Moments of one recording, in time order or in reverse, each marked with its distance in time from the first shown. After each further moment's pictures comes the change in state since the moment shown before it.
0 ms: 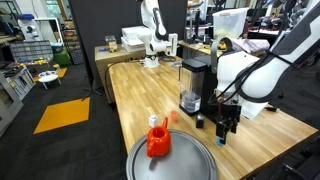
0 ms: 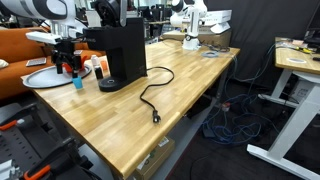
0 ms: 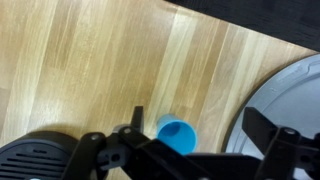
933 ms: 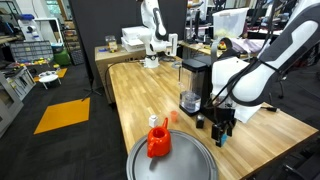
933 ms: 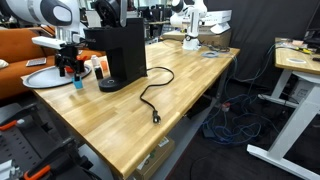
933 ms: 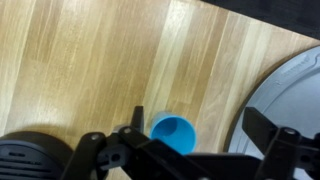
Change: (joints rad) arm -0.006 0.089 0.004 0.066 0.004 0.000 -0.004
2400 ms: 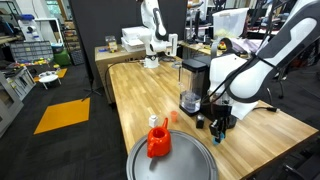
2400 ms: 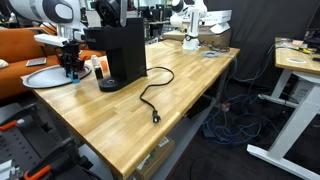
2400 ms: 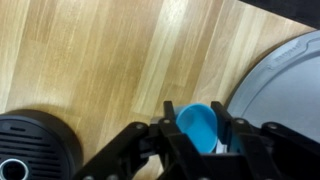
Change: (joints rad) arm -0.006 -0.007 0.007 0.027 -0.015 -0.003 0.000
